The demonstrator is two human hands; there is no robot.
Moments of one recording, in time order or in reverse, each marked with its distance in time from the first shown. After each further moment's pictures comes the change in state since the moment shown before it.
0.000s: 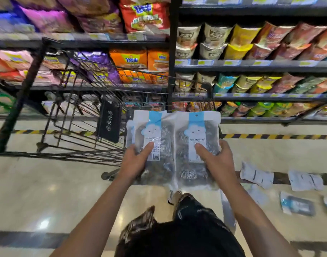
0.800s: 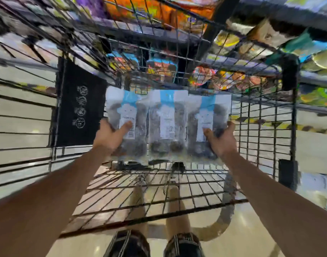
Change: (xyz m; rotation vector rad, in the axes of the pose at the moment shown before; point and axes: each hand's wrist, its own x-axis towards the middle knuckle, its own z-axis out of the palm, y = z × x) left_hand 0.346 -0.135 -0.019 0.282 -0.006 -0.408; right_hand 0.313 0.107 0.191 -0.502 -0.116 0.234
